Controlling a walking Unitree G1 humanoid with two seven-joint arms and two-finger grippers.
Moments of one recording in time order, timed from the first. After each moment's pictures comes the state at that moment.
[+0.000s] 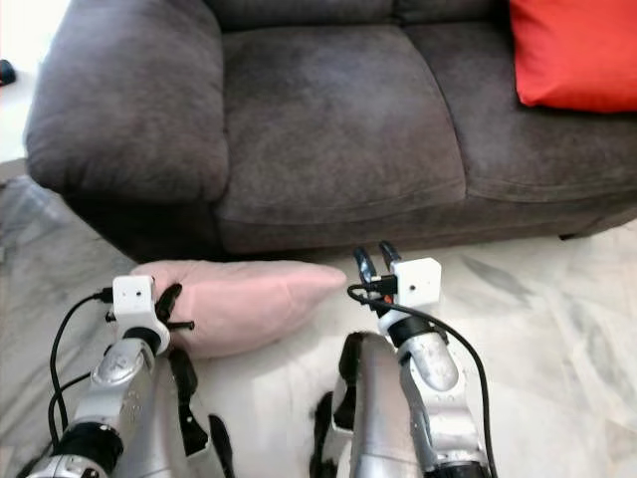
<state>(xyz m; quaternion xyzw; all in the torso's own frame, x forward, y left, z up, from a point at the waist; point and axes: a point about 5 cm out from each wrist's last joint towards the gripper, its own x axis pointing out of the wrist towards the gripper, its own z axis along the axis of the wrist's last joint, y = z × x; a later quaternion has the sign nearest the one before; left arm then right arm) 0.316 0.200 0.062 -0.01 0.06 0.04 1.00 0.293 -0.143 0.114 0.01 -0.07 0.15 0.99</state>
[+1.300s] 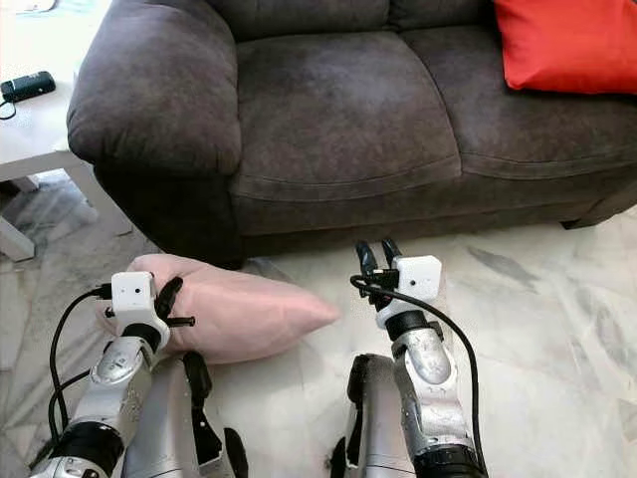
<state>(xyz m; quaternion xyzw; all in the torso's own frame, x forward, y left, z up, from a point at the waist) 0.316 0.195 0.066 -0.01 0.04 0.03 1.00 0.304 -0.151 0.104 0.04 -0.07 0.11 0.99</state>
